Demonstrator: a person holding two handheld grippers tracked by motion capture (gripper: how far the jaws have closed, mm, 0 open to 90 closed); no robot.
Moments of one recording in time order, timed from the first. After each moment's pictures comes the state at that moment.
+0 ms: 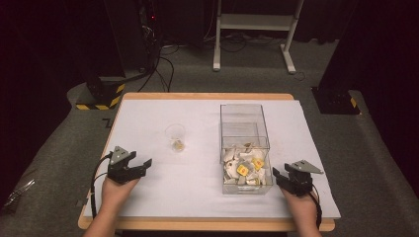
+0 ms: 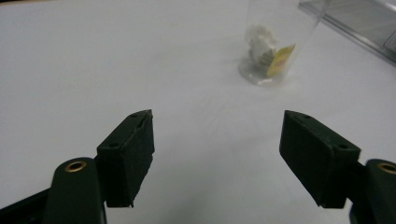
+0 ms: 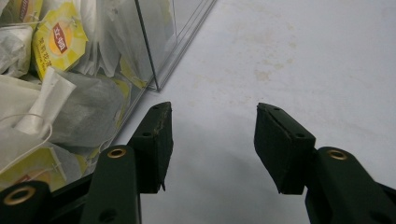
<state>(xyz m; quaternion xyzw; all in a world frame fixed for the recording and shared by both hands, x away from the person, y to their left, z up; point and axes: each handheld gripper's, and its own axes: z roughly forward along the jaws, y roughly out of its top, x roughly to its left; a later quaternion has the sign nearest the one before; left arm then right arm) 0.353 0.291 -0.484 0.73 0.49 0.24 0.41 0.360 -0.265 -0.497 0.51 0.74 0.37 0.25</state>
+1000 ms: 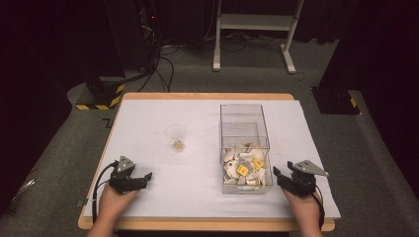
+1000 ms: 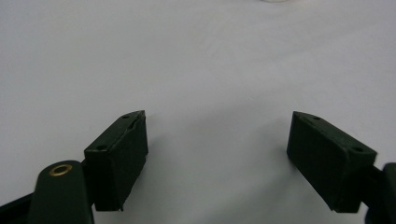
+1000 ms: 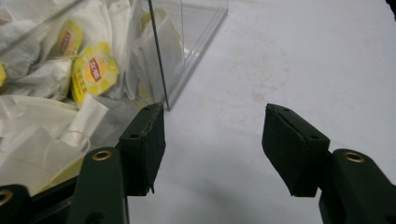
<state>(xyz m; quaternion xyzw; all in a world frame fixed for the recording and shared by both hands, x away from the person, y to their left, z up) 0.344 0.287 -0.509 0.77 0.49 0.22 0.34 0.350 -0.265 -0.479 0.49 0.73 0.39 0.26</state>
